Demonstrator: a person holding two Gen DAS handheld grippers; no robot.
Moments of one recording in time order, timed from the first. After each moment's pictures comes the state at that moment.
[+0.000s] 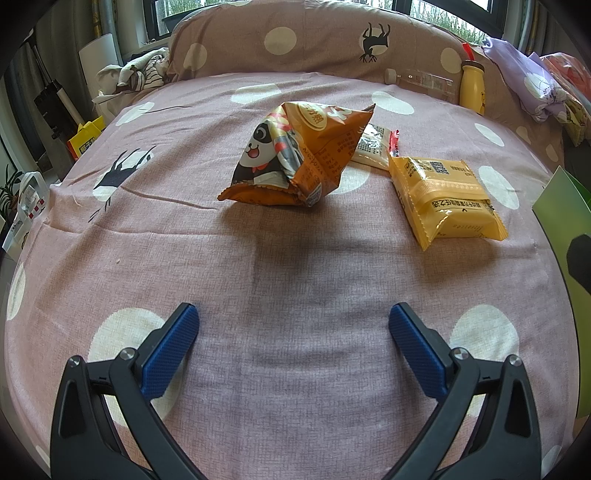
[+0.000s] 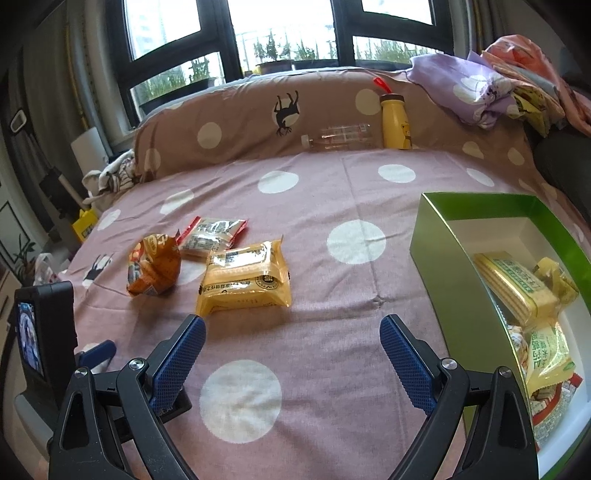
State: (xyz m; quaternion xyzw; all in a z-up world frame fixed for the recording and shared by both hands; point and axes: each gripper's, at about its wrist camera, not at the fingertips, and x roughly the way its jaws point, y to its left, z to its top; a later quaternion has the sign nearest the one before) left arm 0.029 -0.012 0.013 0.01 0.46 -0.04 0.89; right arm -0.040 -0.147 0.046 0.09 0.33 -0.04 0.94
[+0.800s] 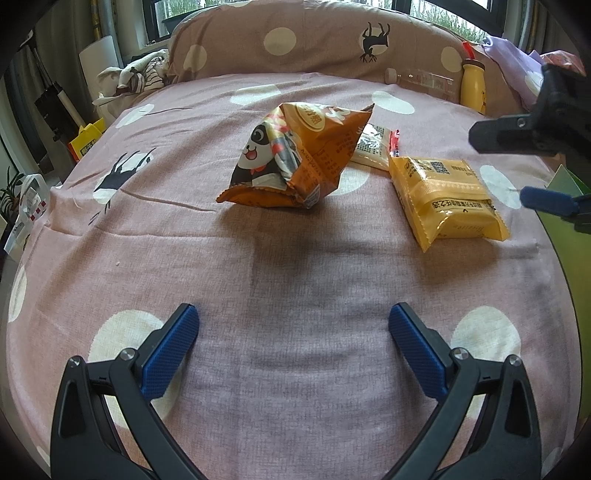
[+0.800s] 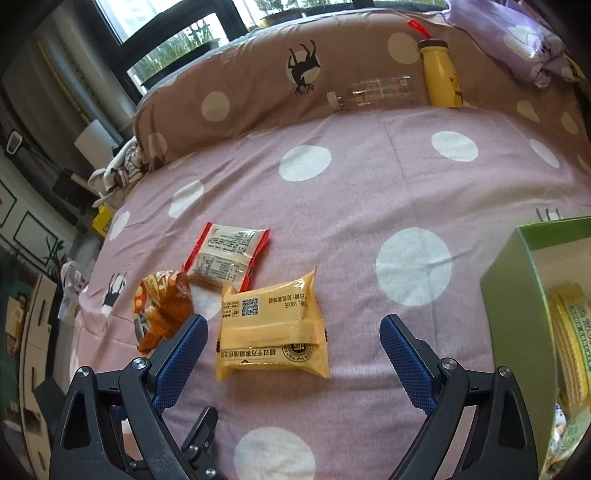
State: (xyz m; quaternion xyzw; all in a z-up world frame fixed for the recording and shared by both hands) left arm 0.031 -0.012 0.013 0.01 0.46 -0.04 0.89; right arm 0.061 -0.170 0.040 0.17 0.43 0.04 0.89
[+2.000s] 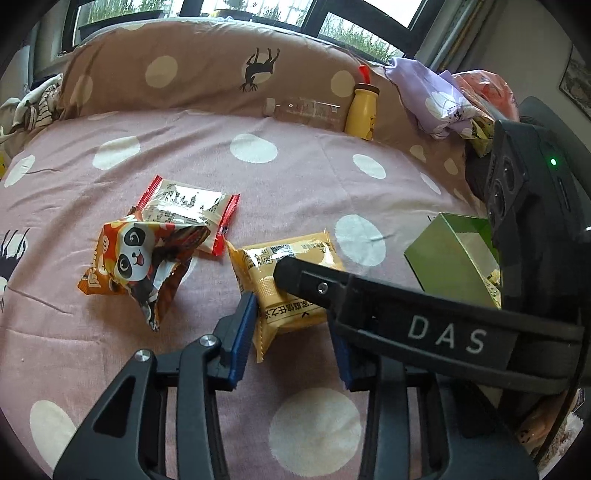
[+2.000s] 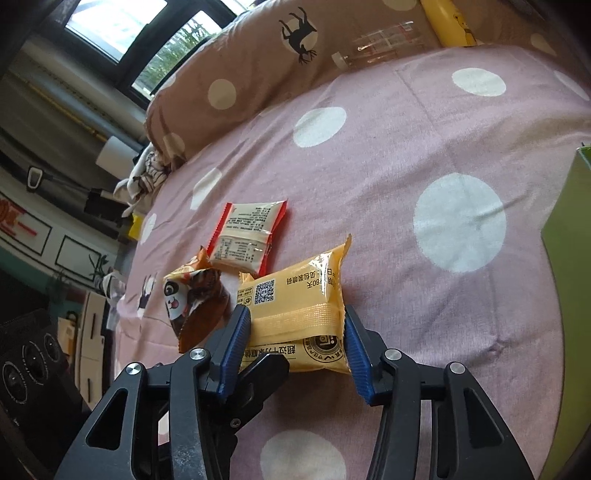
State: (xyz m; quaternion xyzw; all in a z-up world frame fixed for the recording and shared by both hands) left arm 0.065 -0.072 0.073 -0.06 0.43 -0.25 0.87; right arm 0.060 -0.178 0.024 0.25 0.43 0.10 0.86
